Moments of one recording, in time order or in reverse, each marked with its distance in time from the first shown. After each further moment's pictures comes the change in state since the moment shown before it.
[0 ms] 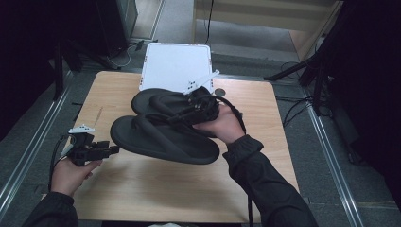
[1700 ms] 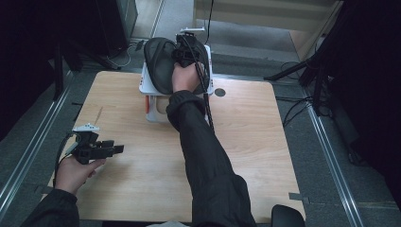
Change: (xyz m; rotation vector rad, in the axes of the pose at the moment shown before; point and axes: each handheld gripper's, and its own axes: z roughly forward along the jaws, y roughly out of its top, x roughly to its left) left arm -0.001 0.005 0.012 0.022 -0.046 0.014; right arm -0.136 0.104 0.062 -0.249 -0.835 0.710
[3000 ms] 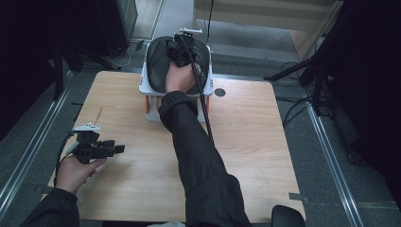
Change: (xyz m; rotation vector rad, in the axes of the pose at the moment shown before) left arm 0.000 0.001 0.002 0.009 -0.006 0.008; right arm 0.010 -0.003 0.002 -0.065 -0.040 0.084
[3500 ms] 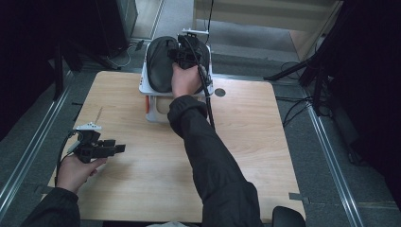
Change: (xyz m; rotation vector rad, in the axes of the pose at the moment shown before) left arm -0.001 0.003 0.002 0.002 0.001 0.006; right arm -0.011 -0.002 -0.025 -0.002 0.098 -0.038
